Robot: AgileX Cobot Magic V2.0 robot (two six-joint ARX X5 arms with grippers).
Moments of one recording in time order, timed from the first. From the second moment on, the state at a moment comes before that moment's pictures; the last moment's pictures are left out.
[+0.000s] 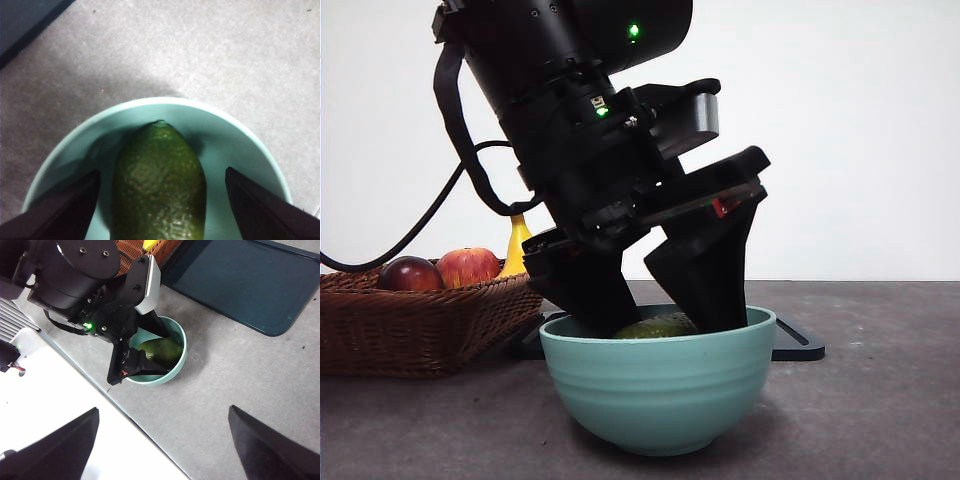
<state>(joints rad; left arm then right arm) -0.95 1.66 1.02 -0.38 0.10 -0.14 0.37 0.76 1.11 -1.20 -0.46 0.00</state>
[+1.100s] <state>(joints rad) -0.53 1.05 1.17 -0.75 0.10 -0.10 0.37 0.81 1.11 -1.14 -0.44 0.01</state>
